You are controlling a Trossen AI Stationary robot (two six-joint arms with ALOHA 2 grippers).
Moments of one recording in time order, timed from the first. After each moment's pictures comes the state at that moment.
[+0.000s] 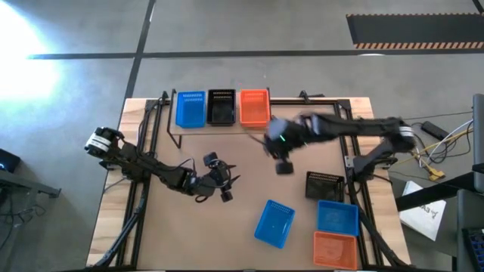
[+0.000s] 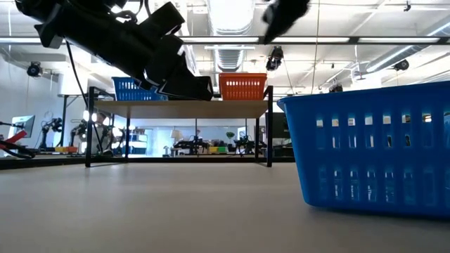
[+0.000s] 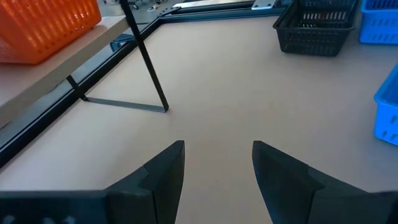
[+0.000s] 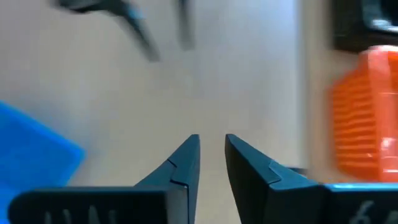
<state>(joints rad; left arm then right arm) -0.33 1.56 0.71 0.36 -0.74 -0.18 -0.01 1.54 1.52 -0.93 0.00 -0.18</state>
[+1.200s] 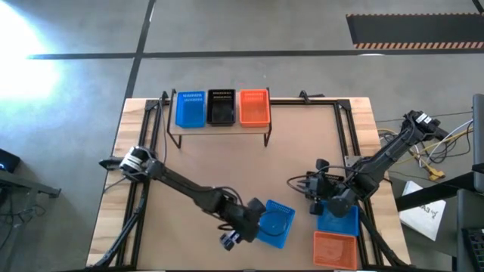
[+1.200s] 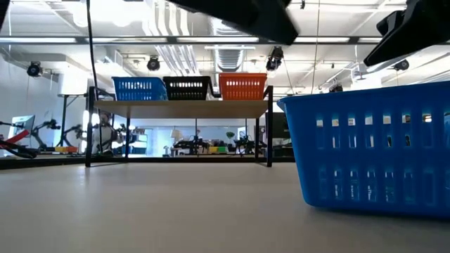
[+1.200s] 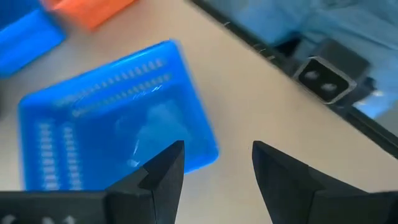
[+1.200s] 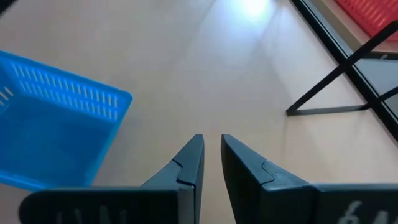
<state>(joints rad) -0.43 1.99 1.59 -0.44 0.13 0.34 0.72 1.12 0.70 -0.53 0.76 0.52</state>
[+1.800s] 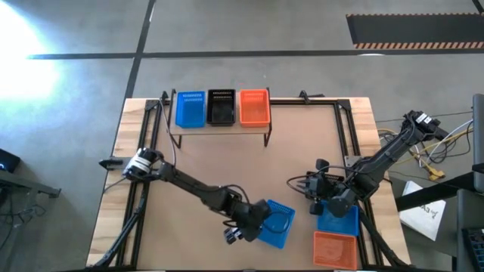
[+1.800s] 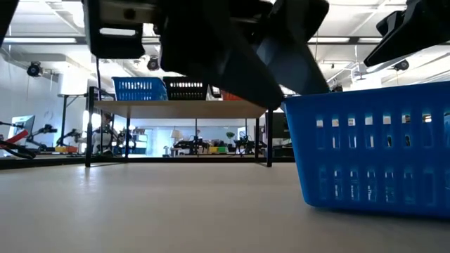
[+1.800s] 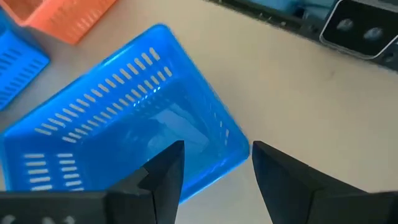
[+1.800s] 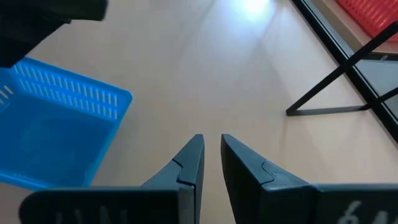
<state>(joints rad) -0.38 2.06 1.53 -0.30 0.17 0.59 0.72 1.12 0.70 -0.54 0.76 0.52</state>
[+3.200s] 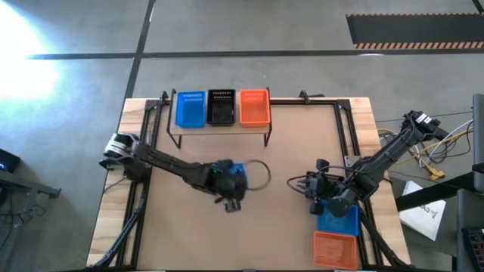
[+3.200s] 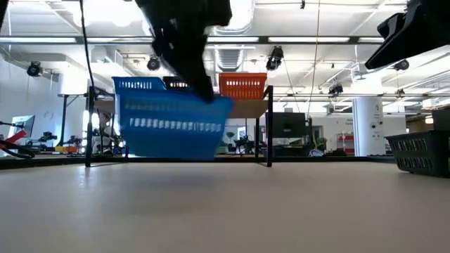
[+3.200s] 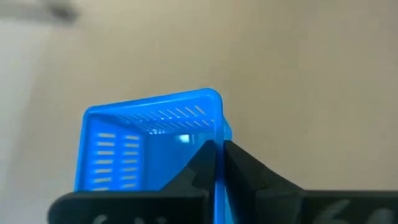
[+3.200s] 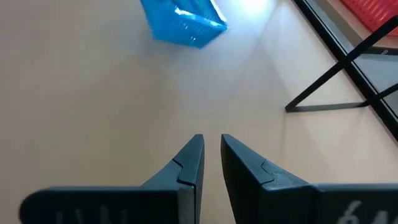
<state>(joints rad) -0.27 1.77 1.35 -0.67 -0.32 -0.41 0.72 1.12 0.69 -0.54 0.76 0.53</state>
